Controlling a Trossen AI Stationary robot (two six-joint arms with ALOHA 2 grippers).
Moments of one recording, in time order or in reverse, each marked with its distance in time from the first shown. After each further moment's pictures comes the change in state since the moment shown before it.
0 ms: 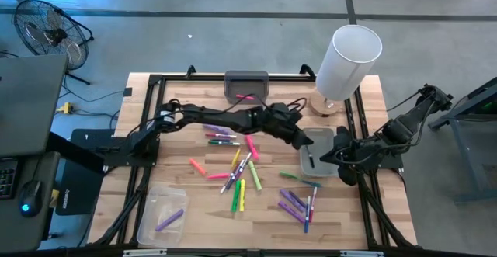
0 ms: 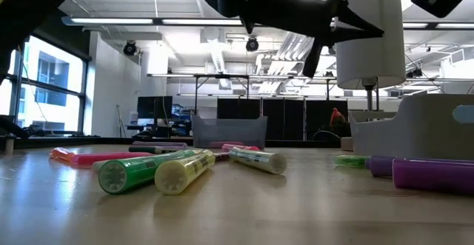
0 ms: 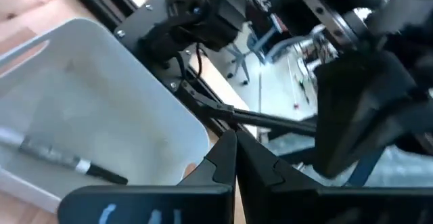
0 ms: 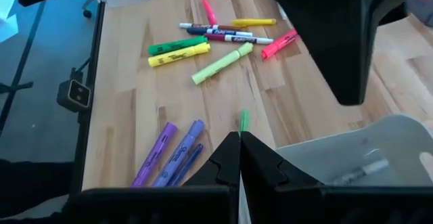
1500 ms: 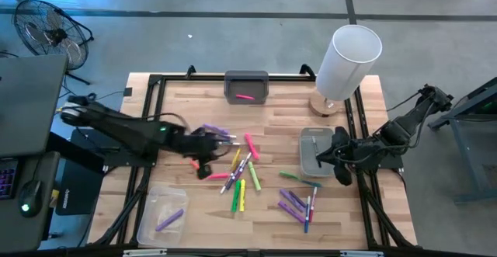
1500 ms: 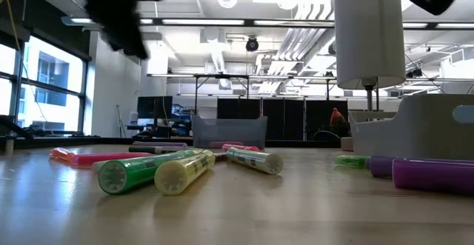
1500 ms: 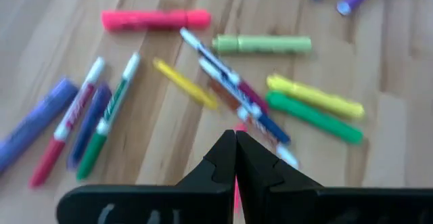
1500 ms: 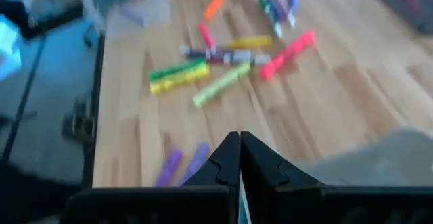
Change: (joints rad) left arm -0.319 -1.024 -0.943 -0.708 -0.459 0.374; right arm -0.021 0.049 0.000 0.129 0.078 0.042
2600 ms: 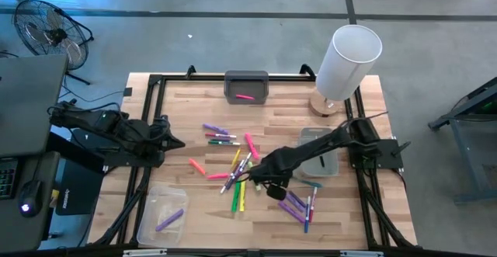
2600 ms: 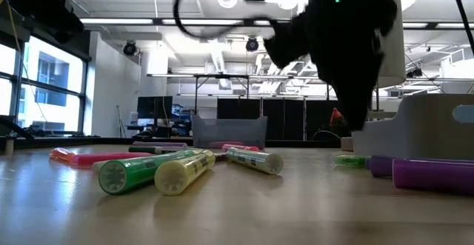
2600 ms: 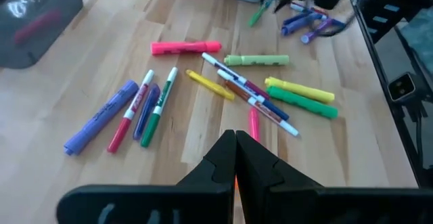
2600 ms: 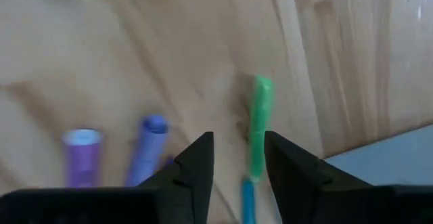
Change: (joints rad) left arm -0.047 -0.769 -0.260 -0.204 -0.082 0.091; right arm -0.346 1.204 0.707 -0.495 -0.513 -0.158
